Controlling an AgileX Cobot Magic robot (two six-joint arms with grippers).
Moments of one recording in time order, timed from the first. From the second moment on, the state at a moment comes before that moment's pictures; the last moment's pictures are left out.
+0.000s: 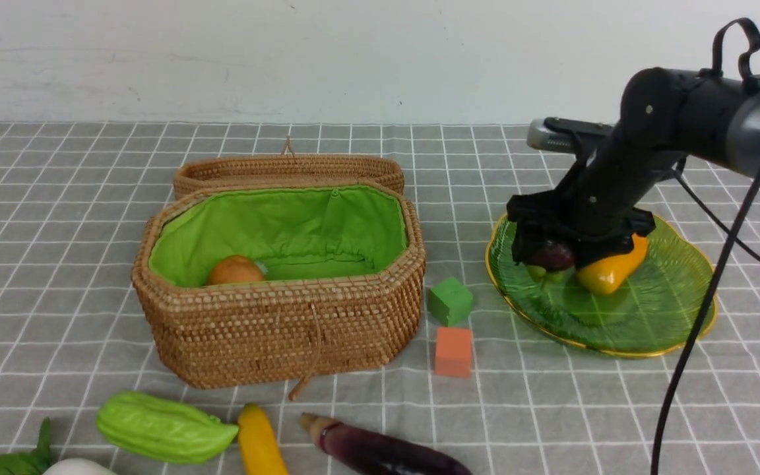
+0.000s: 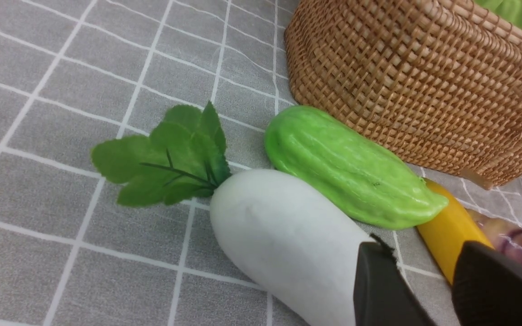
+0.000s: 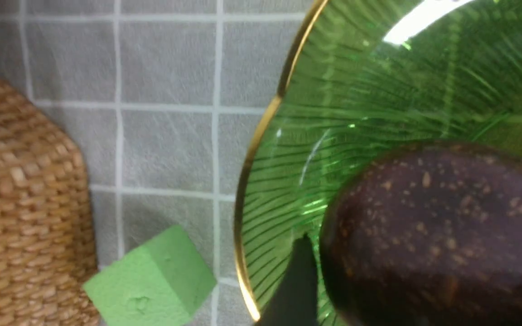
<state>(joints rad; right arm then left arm) 0.21 2.10 -1.74 0.21 0.89 0.12 -0.13 -0.01 0.03 -0.09 0.39 -0.42</state>
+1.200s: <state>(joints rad) 0.28 0.88 -0.91 -0.10 0.79 0.26 -0.13 -0.01 0.03 -0.09 0.39 -0.42</state>
